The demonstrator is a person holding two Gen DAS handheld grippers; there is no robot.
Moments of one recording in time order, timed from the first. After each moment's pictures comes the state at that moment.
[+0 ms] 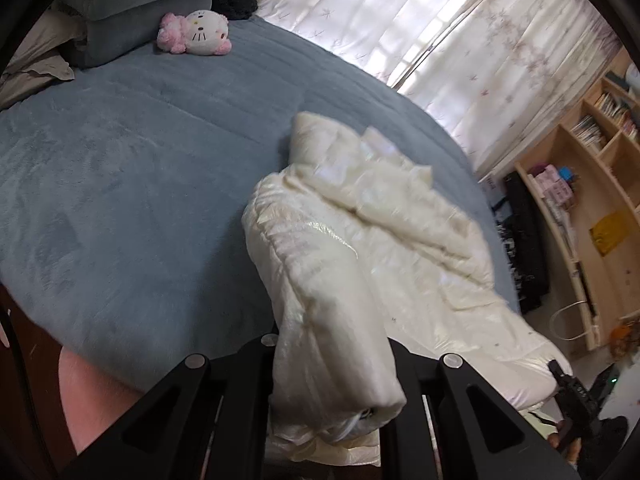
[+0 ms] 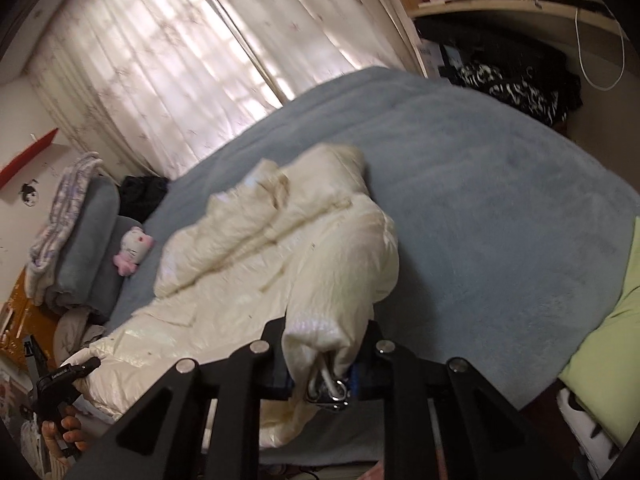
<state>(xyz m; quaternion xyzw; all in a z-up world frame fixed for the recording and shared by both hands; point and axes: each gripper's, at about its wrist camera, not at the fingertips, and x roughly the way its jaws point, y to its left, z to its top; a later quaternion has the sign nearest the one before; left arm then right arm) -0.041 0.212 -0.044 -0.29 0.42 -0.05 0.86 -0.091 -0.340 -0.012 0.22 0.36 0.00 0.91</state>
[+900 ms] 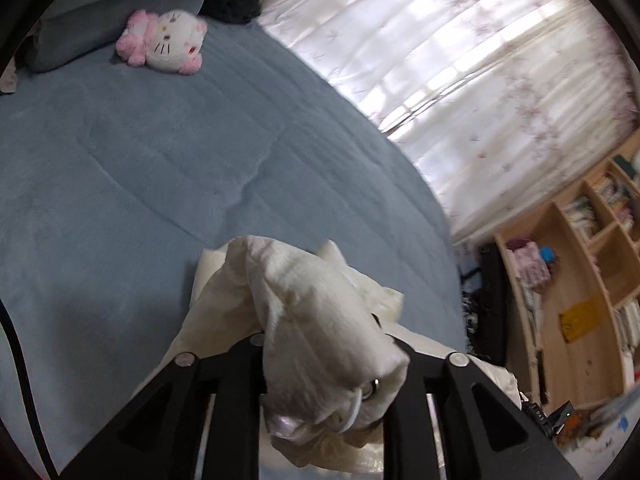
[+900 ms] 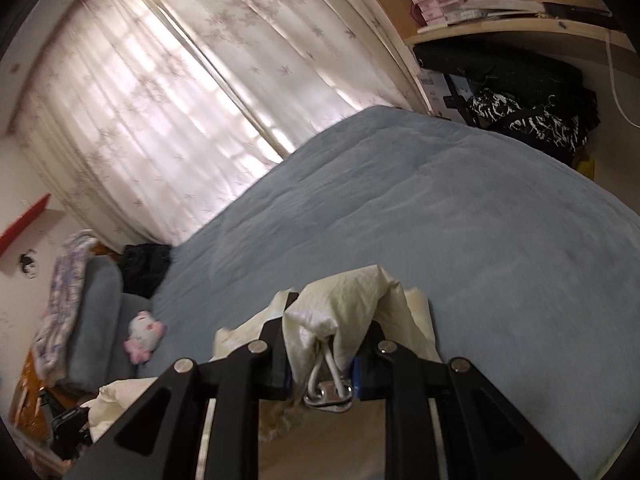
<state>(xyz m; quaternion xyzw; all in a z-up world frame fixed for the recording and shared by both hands) 0.182 0.230 -0.025 -0.39 0.39 -0.05 0.83 0.136 -0.374 0.015 0.27 0.32 -0.04 0.90</state>
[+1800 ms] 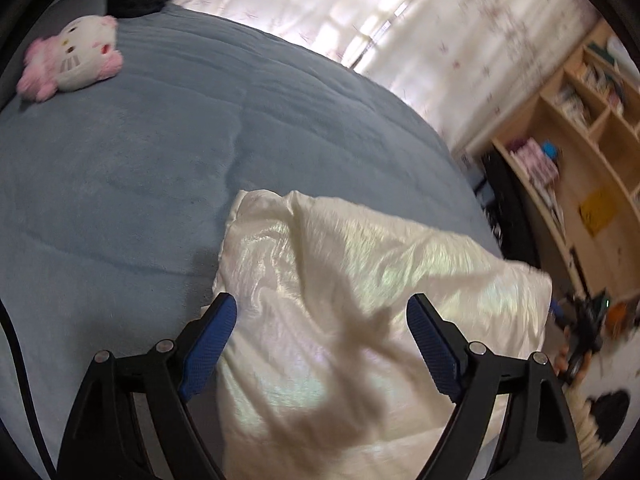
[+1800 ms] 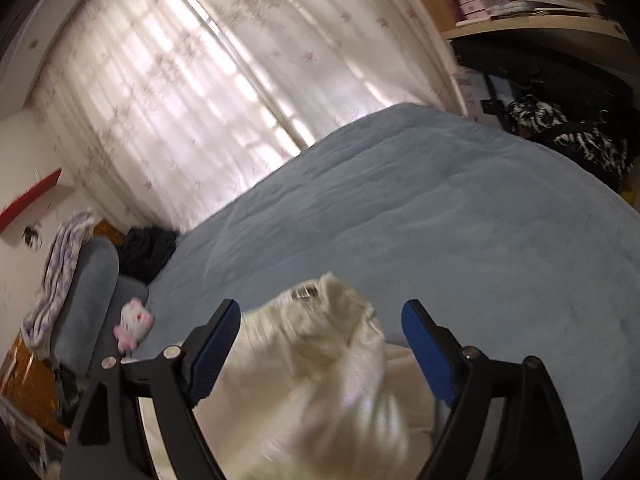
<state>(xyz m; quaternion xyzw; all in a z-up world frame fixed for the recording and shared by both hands) 0.279 0.222 -0.105 -0.23 0.45 -0.17 0.85 0.195 -0.418 -0.038 0.22 0.32 0.04 0.92</state>
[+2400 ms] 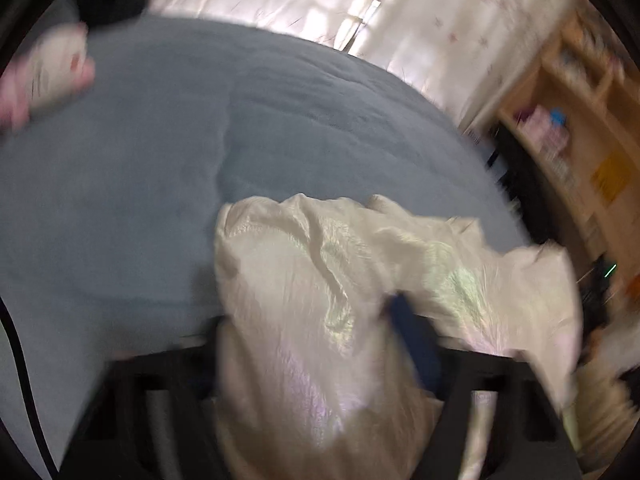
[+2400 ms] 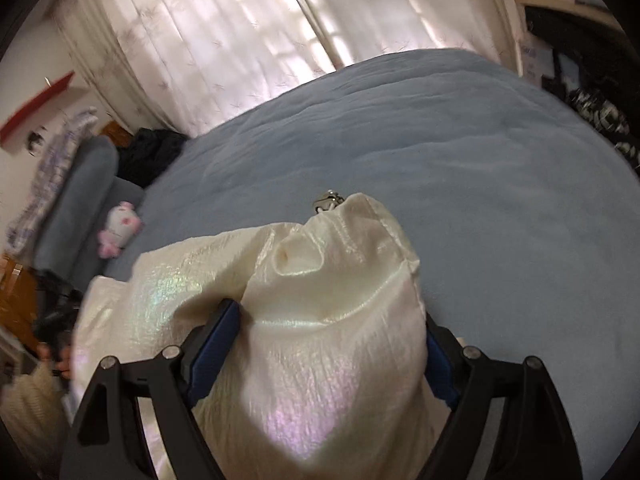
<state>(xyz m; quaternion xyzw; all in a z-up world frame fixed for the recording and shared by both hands) 0.310 0.181 -0.131 -0.14 0.45 -0.16 0.87 0.253 -0.370 -0.099 0.10 0.42 0.08 0.90</state>
